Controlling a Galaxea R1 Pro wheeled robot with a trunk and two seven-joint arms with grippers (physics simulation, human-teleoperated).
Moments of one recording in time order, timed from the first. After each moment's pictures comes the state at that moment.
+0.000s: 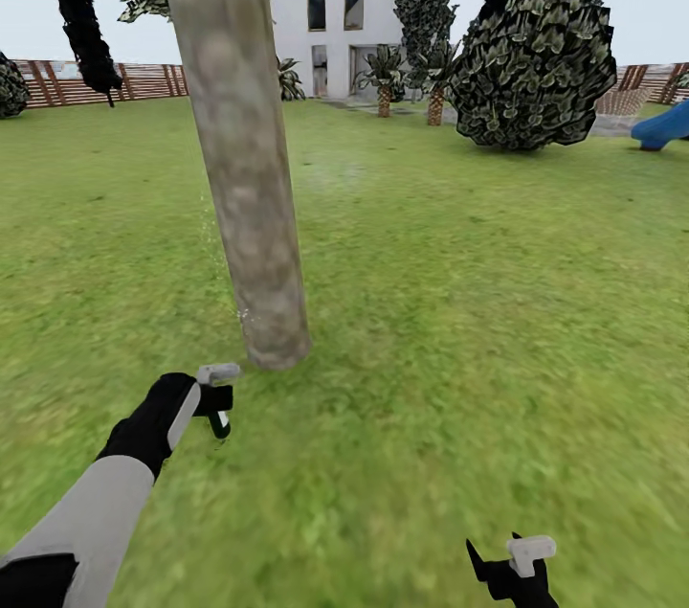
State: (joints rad) left arm -0.80 0.08 0.06 -0.71 0.09 0.76 -0.01; right arm -0.40 -0.10 -0.66 -0.15 0.58 -0.63 0.27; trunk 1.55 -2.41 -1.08
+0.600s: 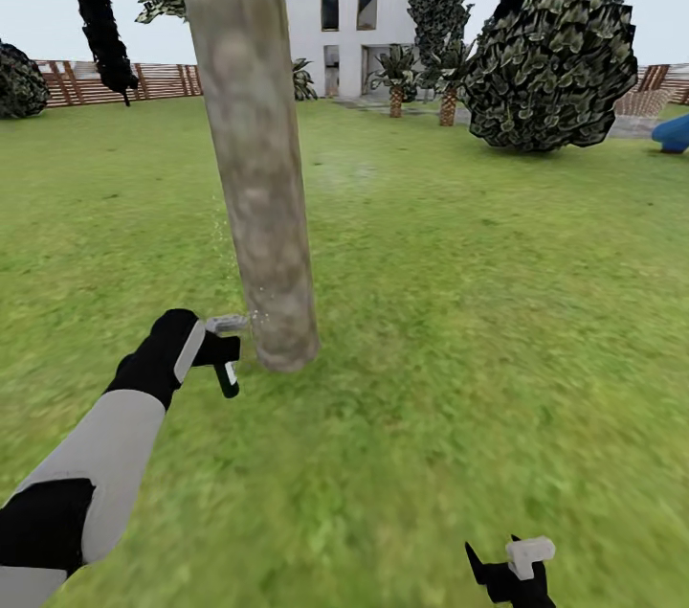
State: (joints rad) left arm -1.01 0.06 0.06 -0.72 0.08 1.00 -0.02; right arm -0.40 -0.10 -0.66 -0.14 0.58 -0.63 0.27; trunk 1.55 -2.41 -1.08
